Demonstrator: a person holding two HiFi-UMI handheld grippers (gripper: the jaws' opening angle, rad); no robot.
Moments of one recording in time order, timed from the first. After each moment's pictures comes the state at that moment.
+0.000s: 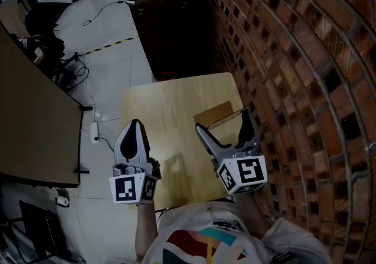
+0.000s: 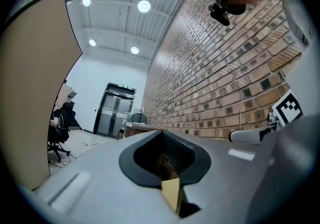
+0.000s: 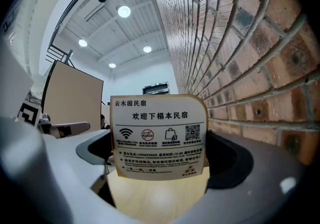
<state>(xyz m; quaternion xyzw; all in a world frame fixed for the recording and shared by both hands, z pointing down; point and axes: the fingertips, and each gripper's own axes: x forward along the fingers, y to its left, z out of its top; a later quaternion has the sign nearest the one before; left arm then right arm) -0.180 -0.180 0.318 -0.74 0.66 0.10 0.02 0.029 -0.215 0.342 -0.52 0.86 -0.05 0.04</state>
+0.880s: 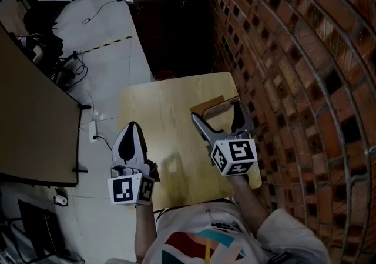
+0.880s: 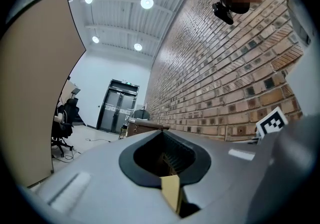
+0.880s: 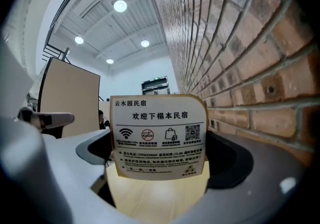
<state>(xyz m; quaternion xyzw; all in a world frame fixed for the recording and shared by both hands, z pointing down) -0.186 -0.179 0.332 -0.73 0.67 0.10 -0.01 0.022 -0.262 0.383 -0.51 0.85 -0.07 0.02</state>
